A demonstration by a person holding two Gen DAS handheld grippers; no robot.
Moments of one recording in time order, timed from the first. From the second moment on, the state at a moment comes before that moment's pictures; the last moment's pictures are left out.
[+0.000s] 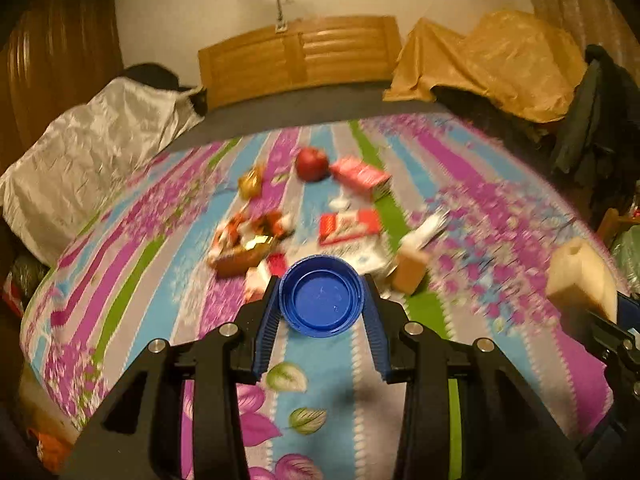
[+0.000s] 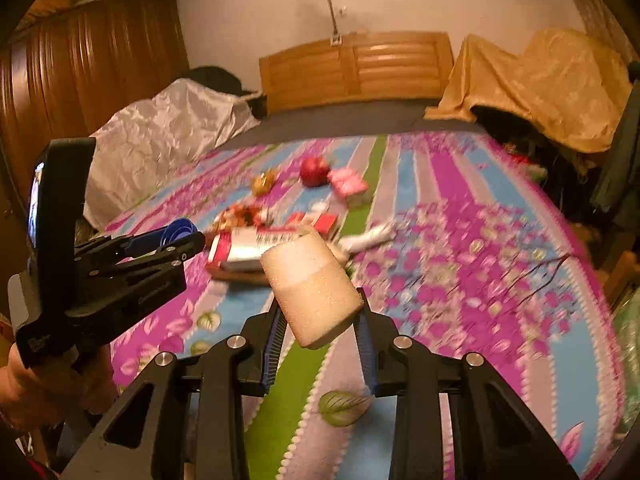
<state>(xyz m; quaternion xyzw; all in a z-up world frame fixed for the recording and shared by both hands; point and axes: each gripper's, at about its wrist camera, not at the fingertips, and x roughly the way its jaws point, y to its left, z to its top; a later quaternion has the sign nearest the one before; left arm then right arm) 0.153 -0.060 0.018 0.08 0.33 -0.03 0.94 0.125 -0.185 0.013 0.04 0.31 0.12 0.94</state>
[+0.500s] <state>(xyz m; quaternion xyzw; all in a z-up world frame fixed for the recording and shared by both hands) 0.147 -0.167 0.080 0.11 0.26 -0.12 0.95 0.085 -0.291 0.098 0.04 0.22 0.00 0.97</state>
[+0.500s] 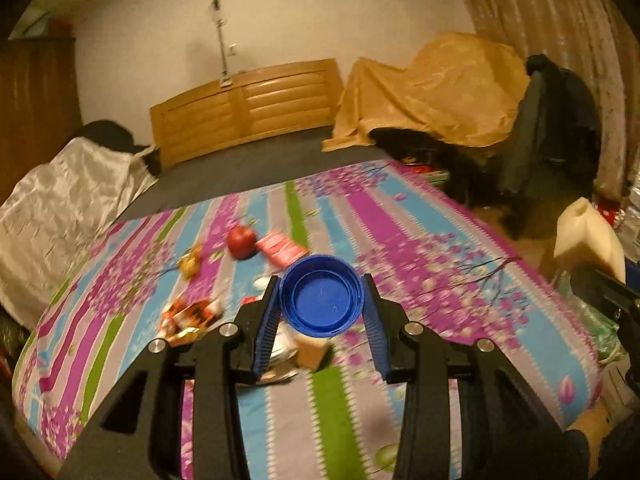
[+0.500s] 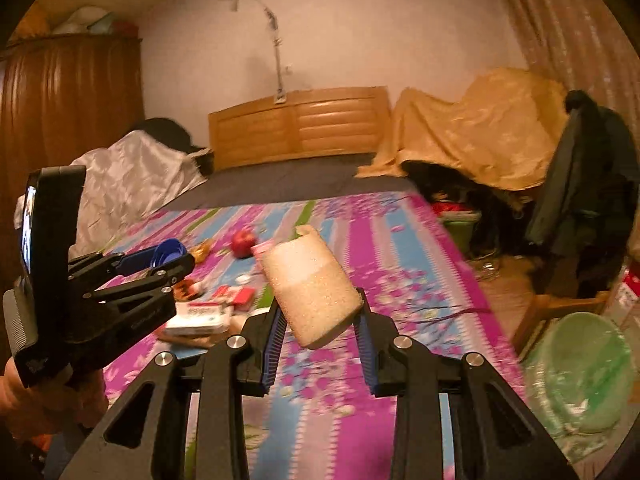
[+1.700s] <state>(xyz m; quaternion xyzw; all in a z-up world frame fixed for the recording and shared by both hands) 0.131 -0.535 0.031 0.22 0.31 -0.45 0.81 -0.029 -0.657 0.063 0.15 0.28 -0.30 0.90</state>
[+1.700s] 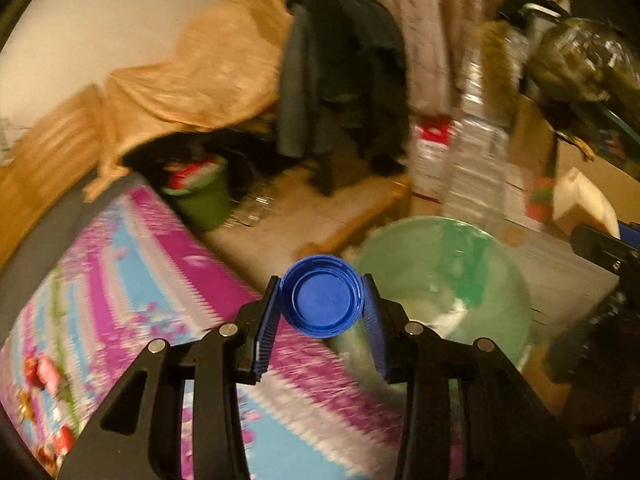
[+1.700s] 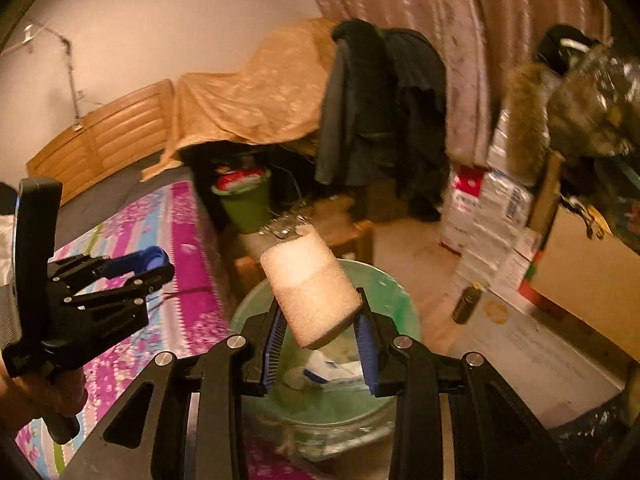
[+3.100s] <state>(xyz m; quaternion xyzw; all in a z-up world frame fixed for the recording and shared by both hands) 0.141 -0.584 -0.009 0.22 0.36 -0.54 0.72 -0.013 -0.707 0.013 0.22 0.32 -0.31 0.87</state>
